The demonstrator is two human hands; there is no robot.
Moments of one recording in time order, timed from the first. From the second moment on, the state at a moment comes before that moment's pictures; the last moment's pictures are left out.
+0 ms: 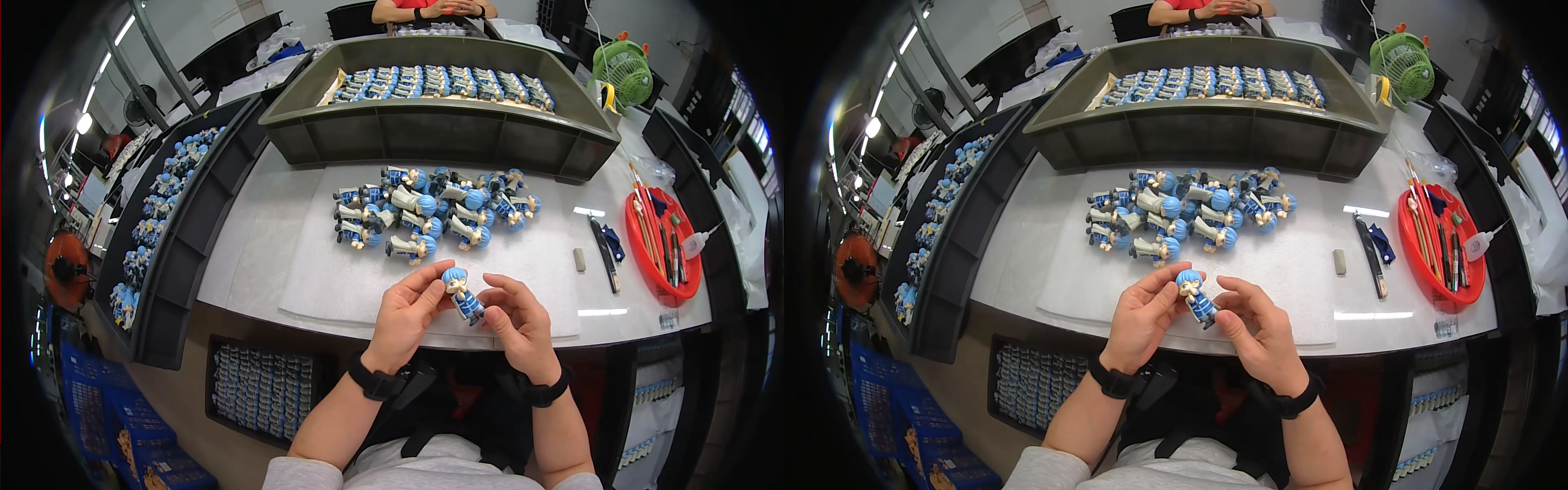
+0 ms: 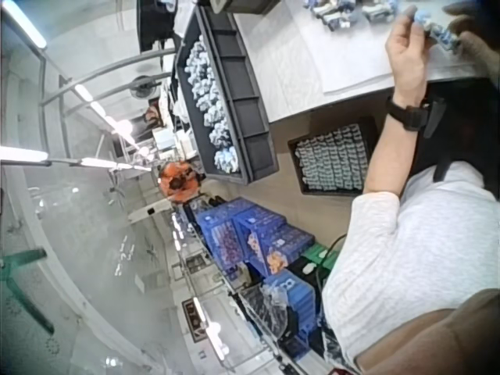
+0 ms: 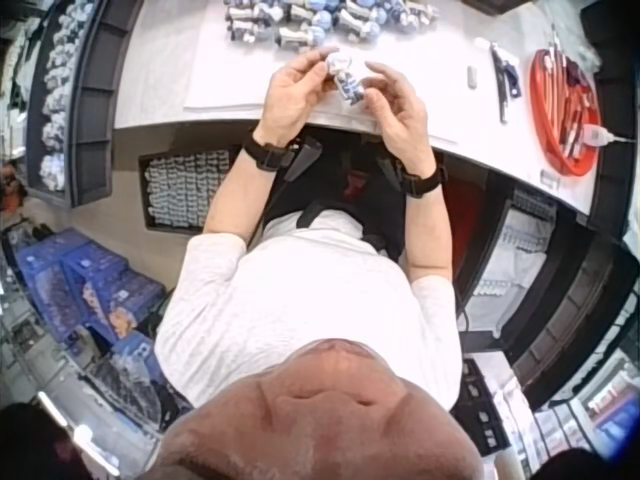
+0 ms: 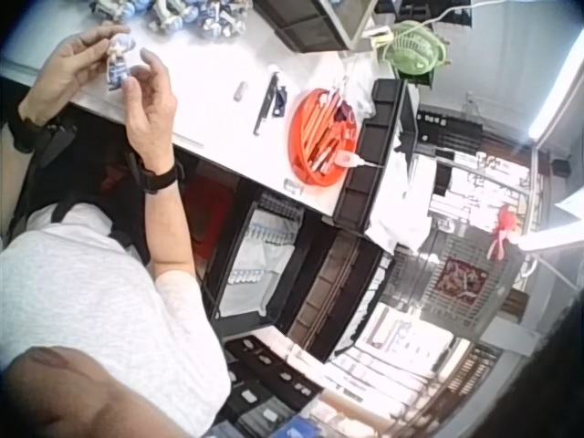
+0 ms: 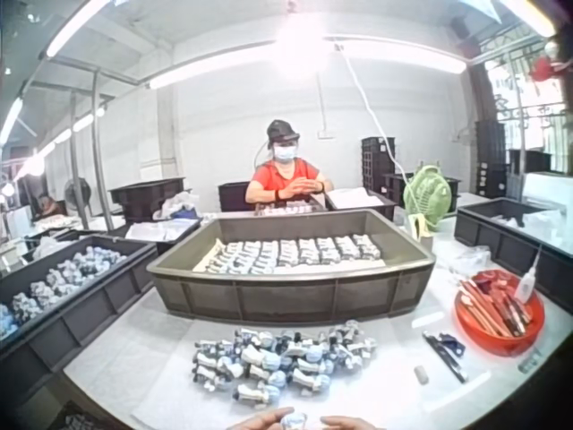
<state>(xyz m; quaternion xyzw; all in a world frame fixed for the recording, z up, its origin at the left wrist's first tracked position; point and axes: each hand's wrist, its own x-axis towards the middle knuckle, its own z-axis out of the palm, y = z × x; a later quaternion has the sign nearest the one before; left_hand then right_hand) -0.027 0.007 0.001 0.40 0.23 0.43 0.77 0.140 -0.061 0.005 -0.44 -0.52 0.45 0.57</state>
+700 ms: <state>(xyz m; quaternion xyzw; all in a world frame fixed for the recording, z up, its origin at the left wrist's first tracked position) -0.029 0.007 -0.004 0.45 0.19 0.46 0.74 0.138 -0.057 0.003 -0.50 -0.54 0.39 0.55</state>
